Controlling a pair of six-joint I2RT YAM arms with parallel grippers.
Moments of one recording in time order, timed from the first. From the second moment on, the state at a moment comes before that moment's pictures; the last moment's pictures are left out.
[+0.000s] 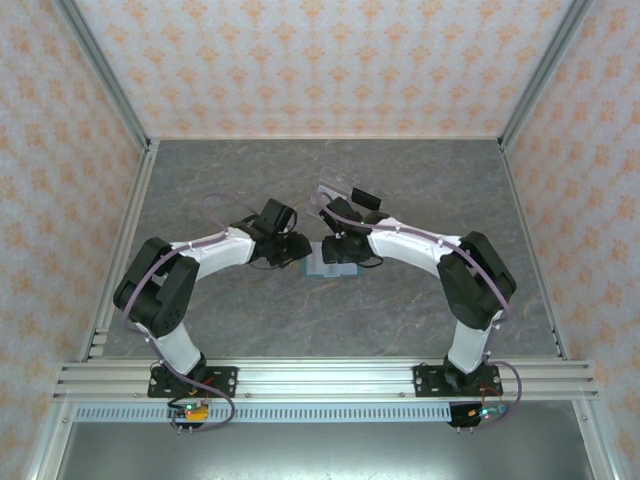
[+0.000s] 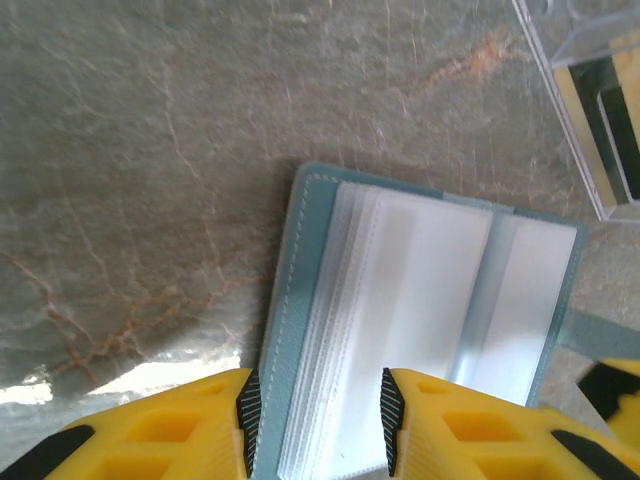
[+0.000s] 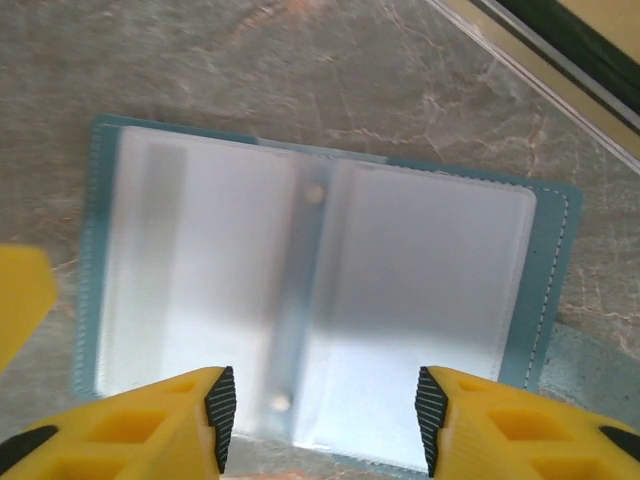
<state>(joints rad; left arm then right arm) -0.47 1.70 0.96 -0.30 0.23 -0.91 0.73 1.79 1.23 -0.61 0.04 0.56</state>
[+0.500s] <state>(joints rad) -0.44 1.70 0.92 -0.24 0.25 -0.96 0.75 1.93 1.29 -0.64 0.03 0.53</state>
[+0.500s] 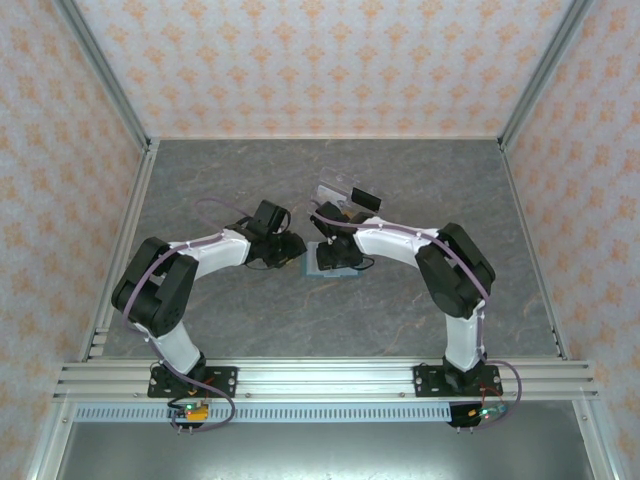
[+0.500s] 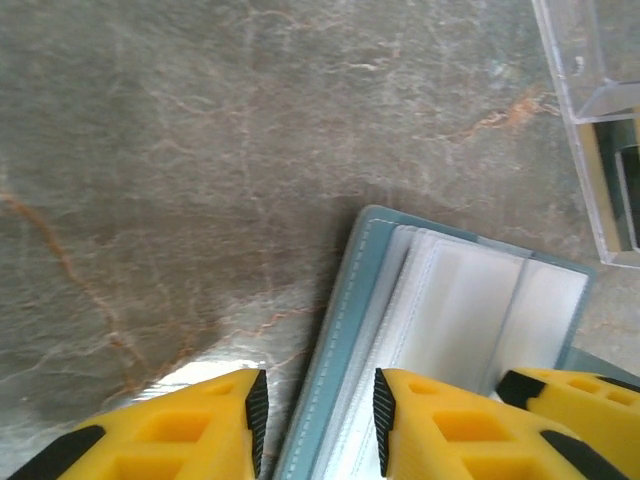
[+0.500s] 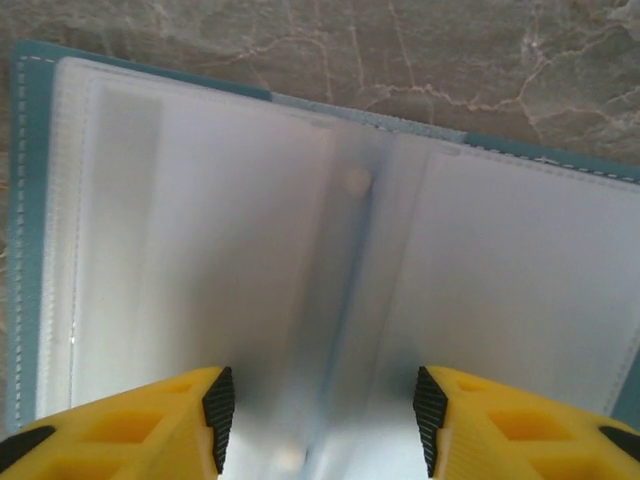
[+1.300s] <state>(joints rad) -0.47 1.78 0.98 -0.17 0.39 -0.95 0.71 1.91 1.25 -0.60 0.01 0.56</state>
